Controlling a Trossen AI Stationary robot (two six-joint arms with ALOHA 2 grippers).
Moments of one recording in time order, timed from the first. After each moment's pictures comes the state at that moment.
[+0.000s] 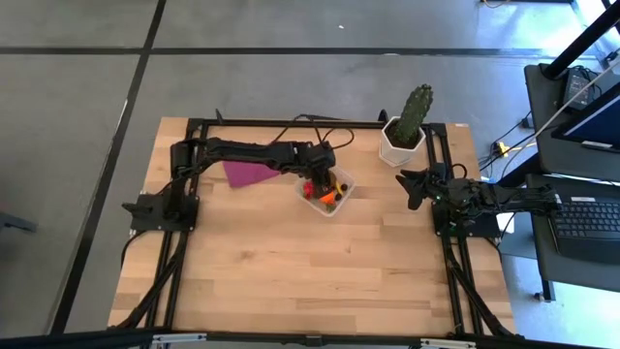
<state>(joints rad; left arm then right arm) 0.23 1.99 1.48 -0.50 -0.16 -0.10 0.07 0.08 0.16 -0.38 0.63 0.62</state>
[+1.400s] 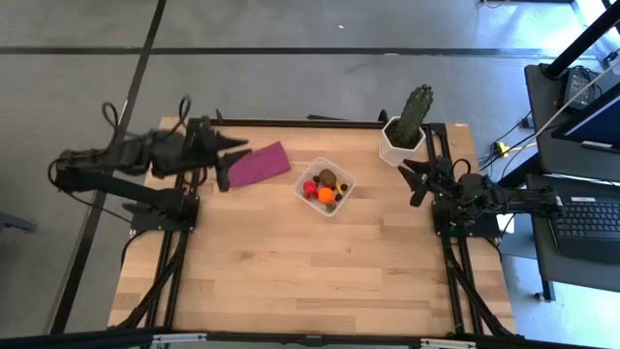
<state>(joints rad) 0.00 0.85 1.16 -0.59 -0.46 -0.05 0.05 0.08 0.16 -0.10 0.64 0.31</state>
